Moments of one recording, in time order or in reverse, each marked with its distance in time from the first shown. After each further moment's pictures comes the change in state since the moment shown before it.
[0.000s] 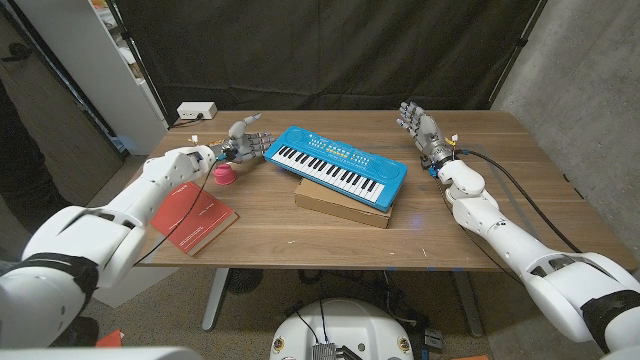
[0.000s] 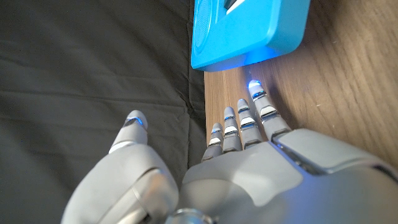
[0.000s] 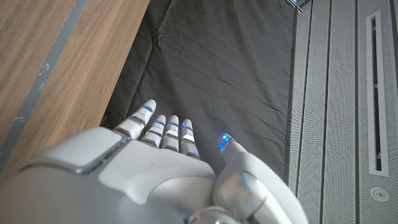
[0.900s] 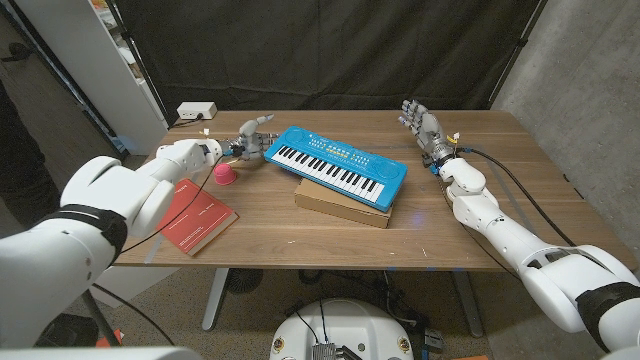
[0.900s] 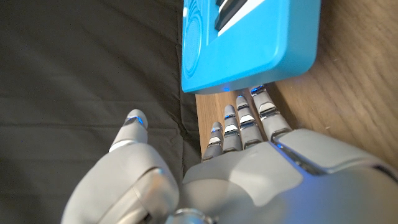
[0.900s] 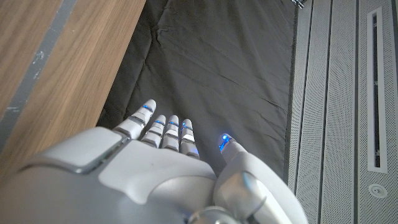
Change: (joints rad) left arm -0.227 -0.134 0.092 0.398 0.185 -0.104 -0.199; left_hand 0.021 0.005 -0.007 -0.001 0.000 0.018 0.000 -0.003 0.005 0.031 0.020 0.000 0.005 0.048 0.002 0.000 0.000 0.077 -0.005 0.006 -0.003; right arm 0.023 0.008 0.006 0.050 0.007 0.027 0.015; right_hand 0.000 0.000 0.004 0.004 0.000 0.000 0.000 0.000 0.000 0.009 0.002 0.000 0.000 0.000 0.000 0.000 0.000 0.000 0.000 0.000 0.000
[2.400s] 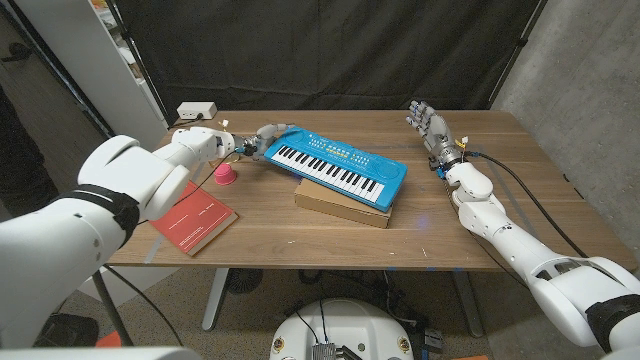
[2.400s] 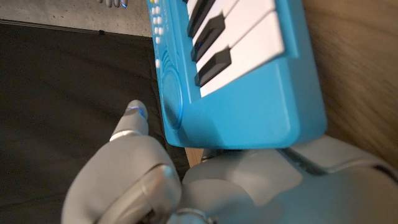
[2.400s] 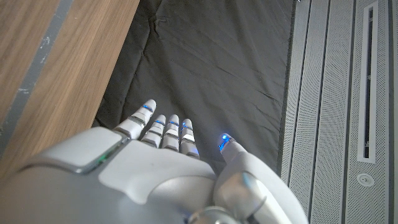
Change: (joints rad) left arm -0.084 -0.052 0.121 0.048 0.175 0.008 -0.056; left_hand 0.182 0.006 -0.035 -0.025 0.010 0.130 0.013 0.007 0.000 0.167 -0.008 0.037 0.032 0.204 -0.030 0.004 -0.005 0.236 -0.024 0.011 0.000; right arm -0.053 -0.027 0.025 -0.056 0.011 0.024 -0.019; right_hand 0.000 0.000 0.004 -0.004 0.000 0.000 0.000 0.000 0.000 0.004 -0.004 0.000 0.000 0.009 0.002 0.000 -0.005 0.000 0.000 0.000 0.000
